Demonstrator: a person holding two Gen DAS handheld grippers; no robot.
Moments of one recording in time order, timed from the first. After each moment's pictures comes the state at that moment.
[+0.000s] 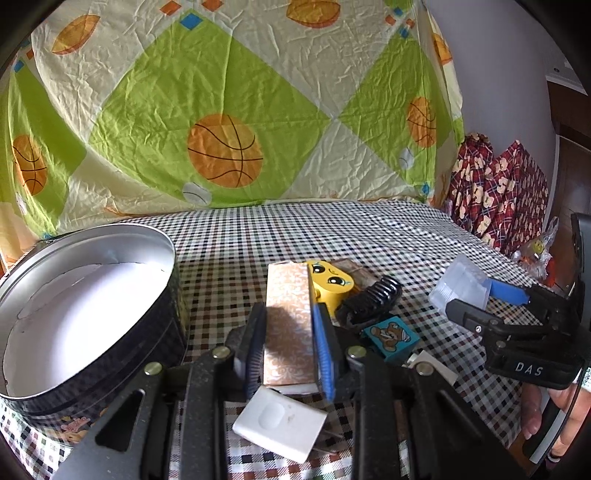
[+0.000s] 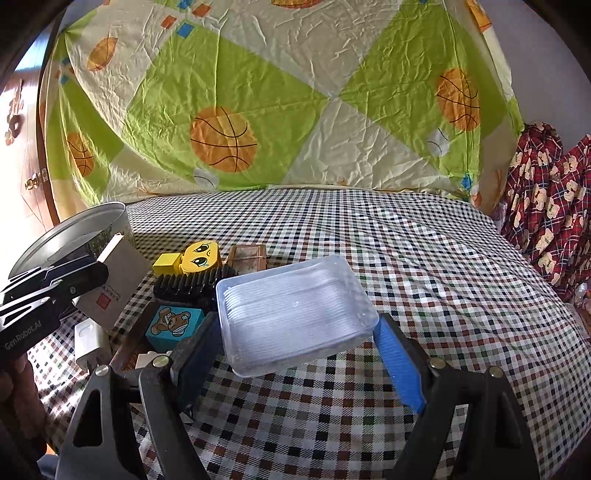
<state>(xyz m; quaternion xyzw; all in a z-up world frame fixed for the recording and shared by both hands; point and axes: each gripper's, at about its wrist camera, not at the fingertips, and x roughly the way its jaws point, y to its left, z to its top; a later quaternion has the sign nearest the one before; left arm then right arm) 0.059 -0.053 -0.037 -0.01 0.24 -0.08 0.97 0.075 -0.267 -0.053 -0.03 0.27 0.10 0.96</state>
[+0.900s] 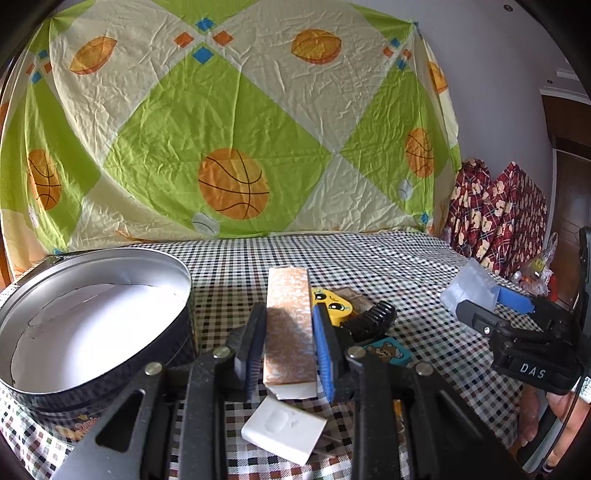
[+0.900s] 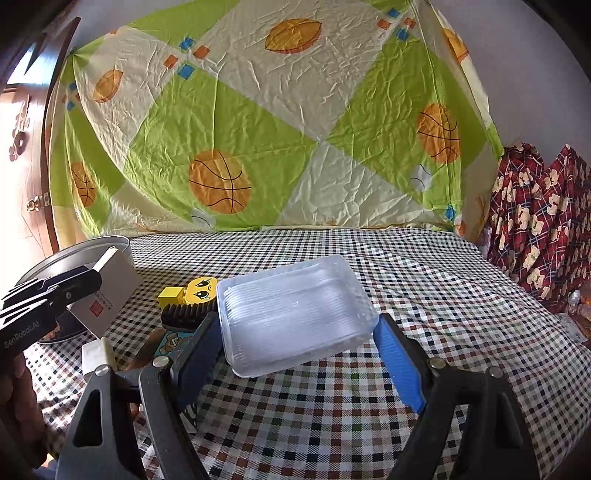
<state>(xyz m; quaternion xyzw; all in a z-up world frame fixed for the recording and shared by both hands) 0.035 -0.050 -0.029 -0.02 0.18 -0.07 0.98 0.051 -0.273 -0.044 -0.02 0.19 0.09 0.98</state>
